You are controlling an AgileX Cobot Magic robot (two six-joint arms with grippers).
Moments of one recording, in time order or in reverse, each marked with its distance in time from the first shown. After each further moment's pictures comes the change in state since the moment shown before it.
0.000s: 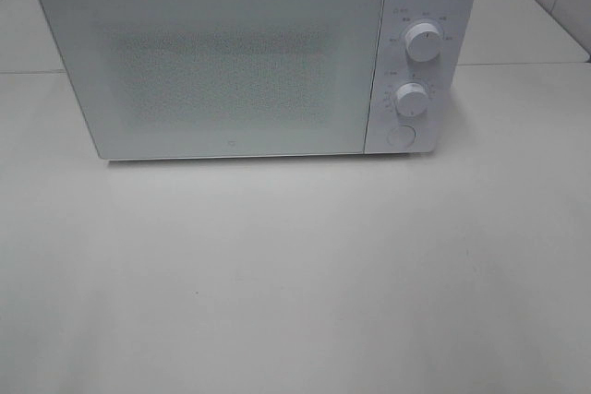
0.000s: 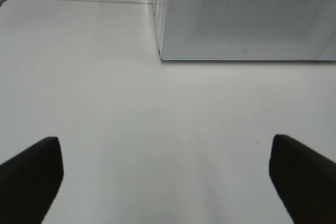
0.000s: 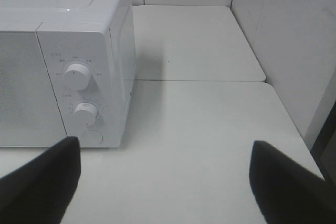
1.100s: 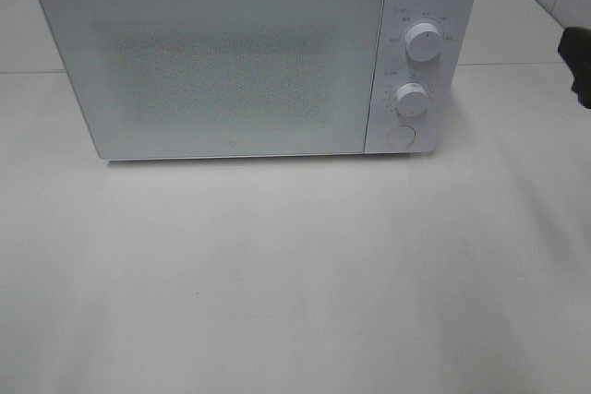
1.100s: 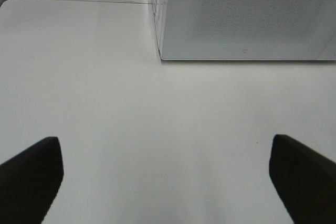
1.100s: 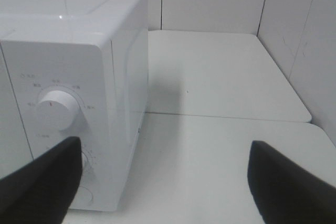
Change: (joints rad) left arm 0.000 0.000 0.000 0.000 0.000 0.000; right arm 0.000 0.718 0.199 0.029 -1.036 -0.067
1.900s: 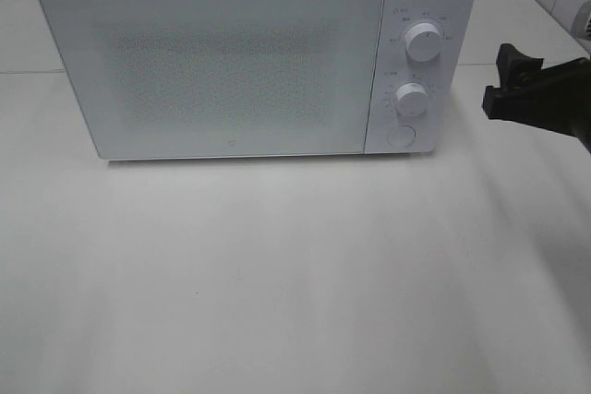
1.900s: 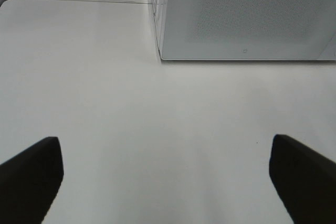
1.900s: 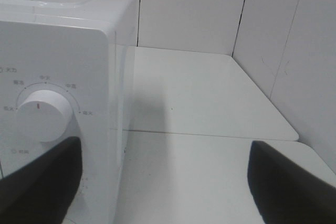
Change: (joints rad) left arm 0.000 0.000 0.000 0.000 0.000 0.000; right arm 0.362 0.390 0.006 0.552 -0.569 -0.346
